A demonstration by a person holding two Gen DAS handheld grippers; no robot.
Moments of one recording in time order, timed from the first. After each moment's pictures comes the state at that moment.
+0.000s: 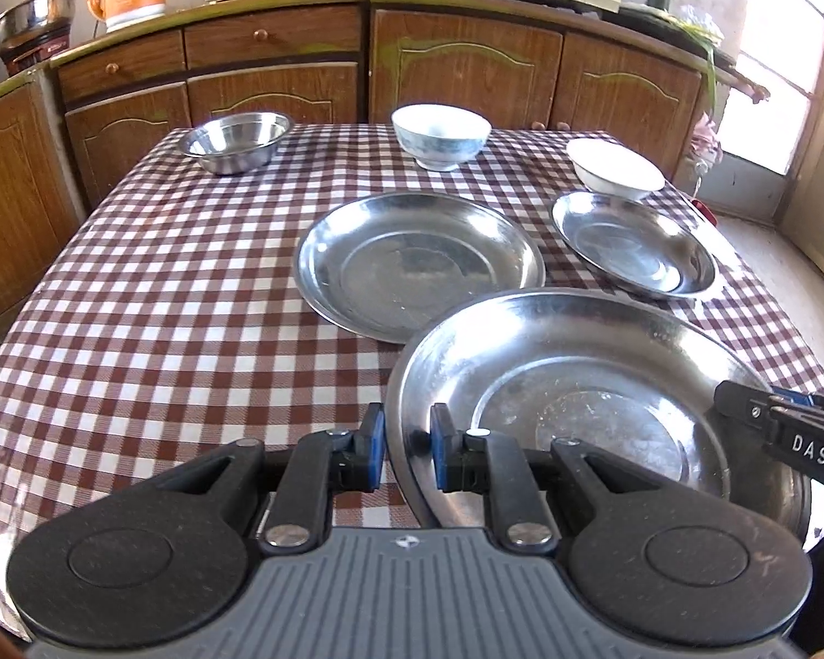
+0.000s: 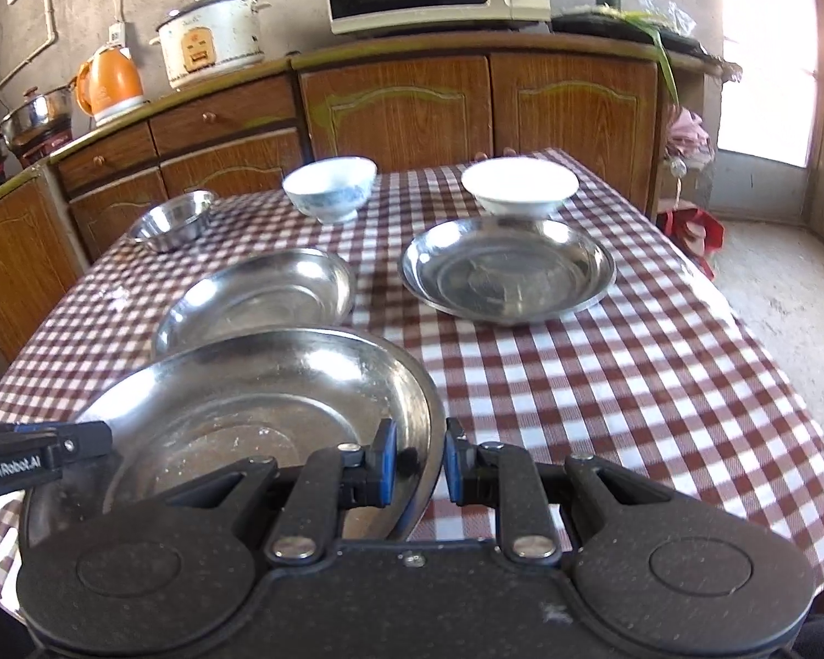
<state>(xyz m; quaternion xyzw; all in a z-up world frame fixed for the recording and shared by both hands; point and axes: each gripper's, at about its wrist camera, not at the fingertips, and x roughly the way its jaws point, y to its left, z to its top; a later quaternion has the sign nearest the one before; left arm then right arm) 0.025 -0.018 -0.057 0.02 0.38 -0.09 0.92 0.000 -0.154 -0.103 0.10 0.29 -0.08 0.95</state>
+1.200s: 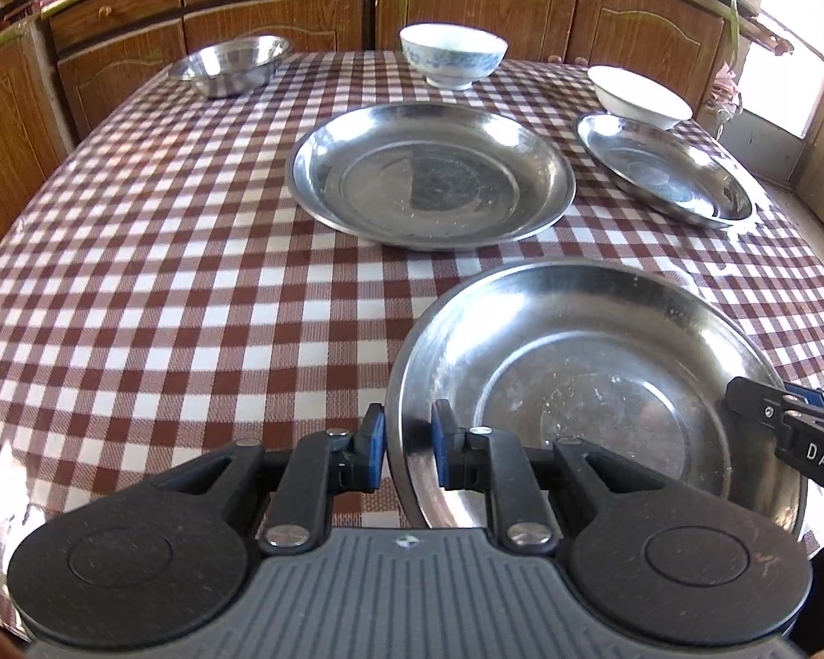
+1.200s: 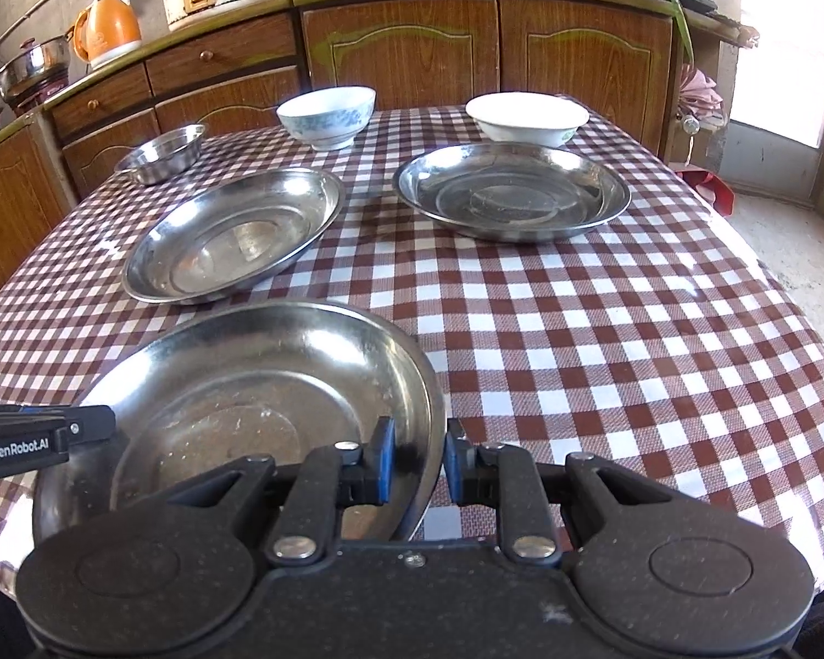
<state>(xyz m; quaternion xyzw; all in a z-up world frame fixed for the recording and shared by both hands) 0.040 -0.016 -0.105 0.03 0.43 -0.08 0.90 0.010 -0.154 -0.148 0.08 0.33 -0.07 0.94</state>
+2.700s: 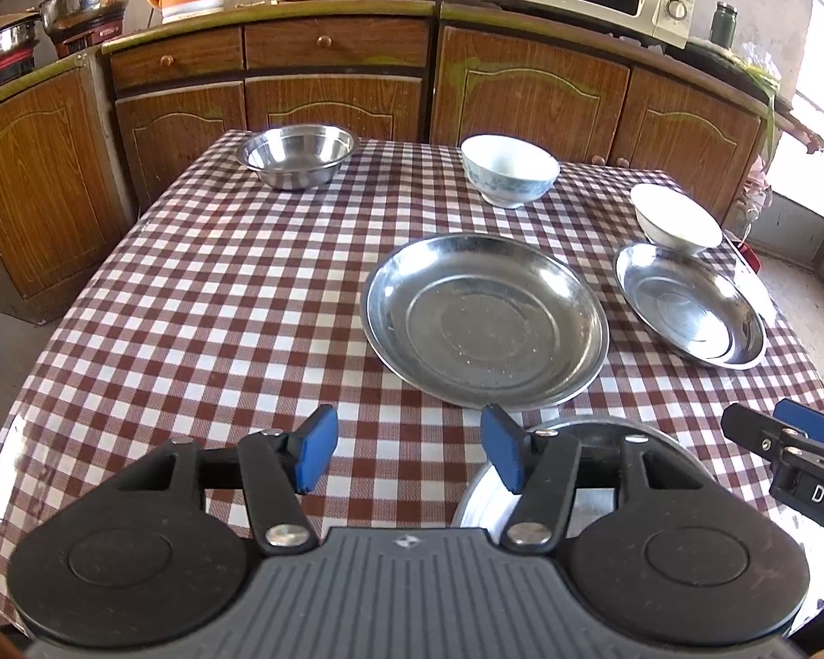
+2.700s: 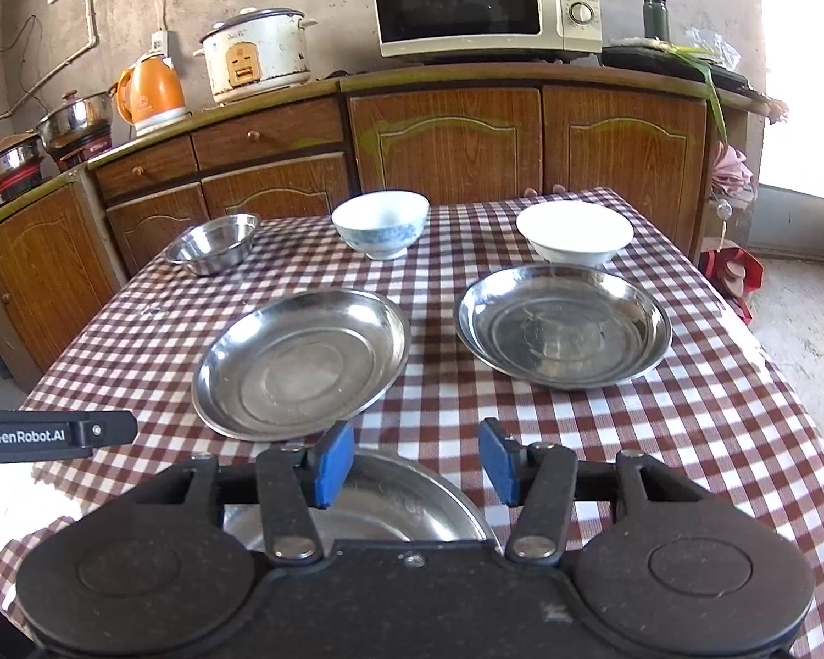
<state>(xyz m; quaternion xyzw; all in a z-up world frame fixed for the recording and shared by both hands) 0.056 0.005 -0.028 -0.01 0.37 -0.04 0.93 0.029 -0.138 -0.076 0.08 0.26 -0.04 0.96</state>
